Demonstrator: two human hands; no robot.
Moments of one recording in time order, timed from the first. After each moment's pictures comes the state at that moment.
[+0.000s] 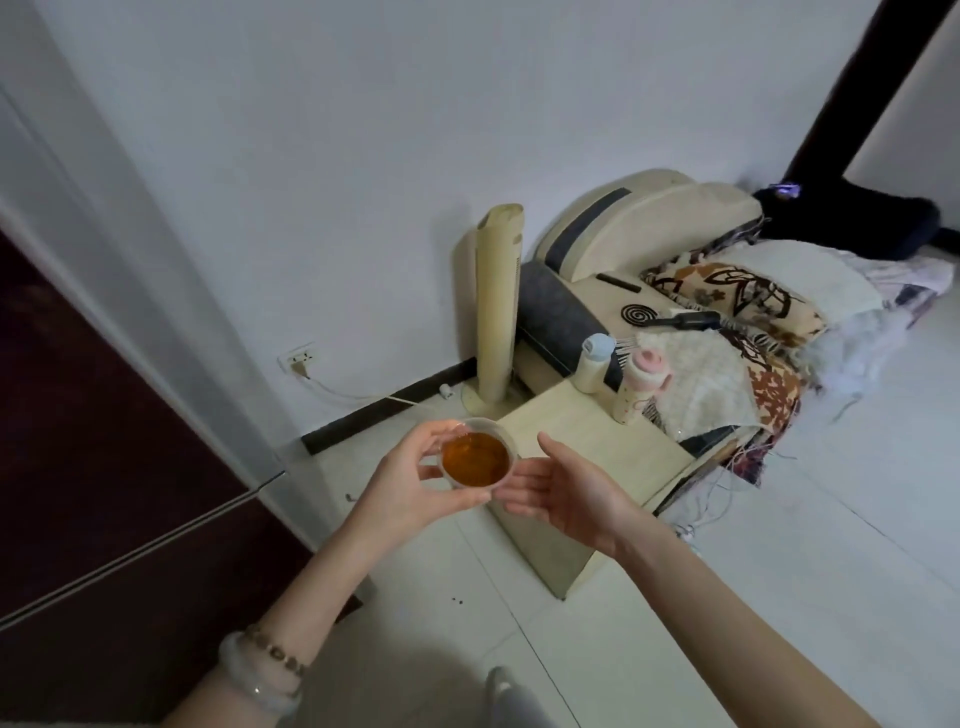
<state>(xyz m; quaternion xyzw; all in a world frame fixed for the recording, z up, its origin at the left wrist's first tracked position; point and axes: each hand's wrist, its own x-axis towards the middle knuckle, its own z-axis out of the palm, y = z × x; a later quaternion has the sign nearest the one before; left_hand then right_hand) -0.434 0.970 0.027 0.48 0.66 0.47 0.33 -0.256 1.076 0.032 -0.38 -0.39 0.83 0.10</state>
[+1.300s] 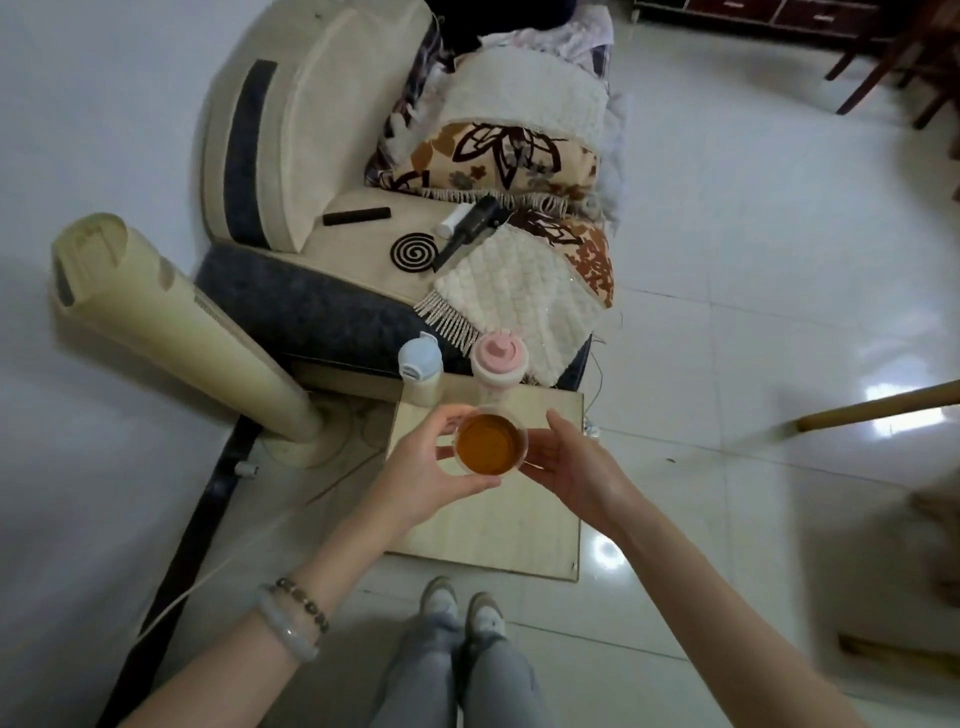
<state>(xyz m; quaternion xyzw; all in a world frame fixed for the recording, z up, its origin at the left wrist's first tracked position) -0.446 1.437 -0.102 0.68 0.46 0.21 0.53 -0.259 1.387 -0.094 -0.57 -0.16 0.69 0.41</state>
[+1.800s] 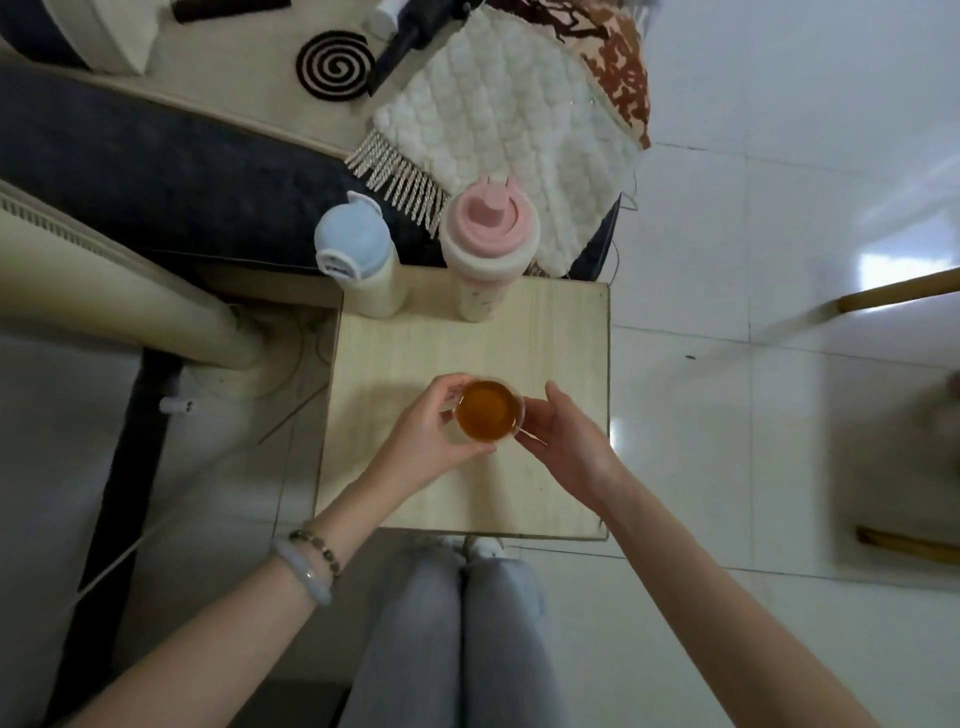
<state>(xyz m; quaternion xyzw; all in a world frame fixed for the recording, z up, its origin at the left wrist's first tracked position) -0.416 1.461 -0.355 0.64 0.47 0.14 0.59 -0.248 1.395 -0.335 -0.60 -0.05 0.67 0.43</state>
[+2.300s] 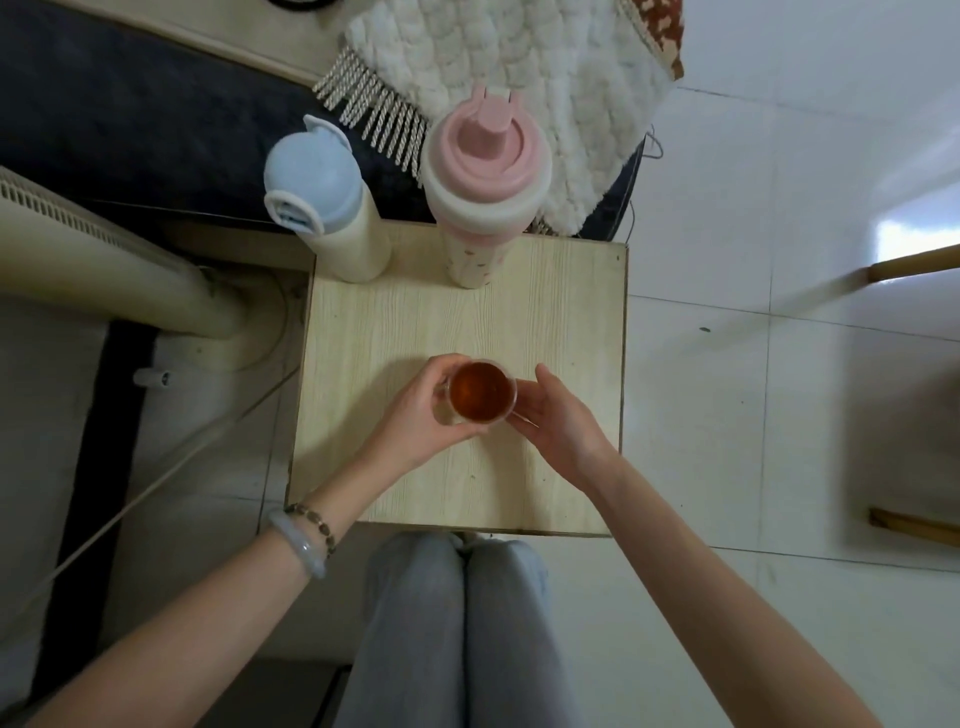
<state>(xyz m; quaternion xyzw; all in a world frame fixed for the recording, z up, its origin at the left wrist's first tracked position) -0.411 1.466 -0.418 0.67 0.46 0.11 0.57 -0.243 1.400 -0.399 -0.61 -0.05 0.68 0.39</state>
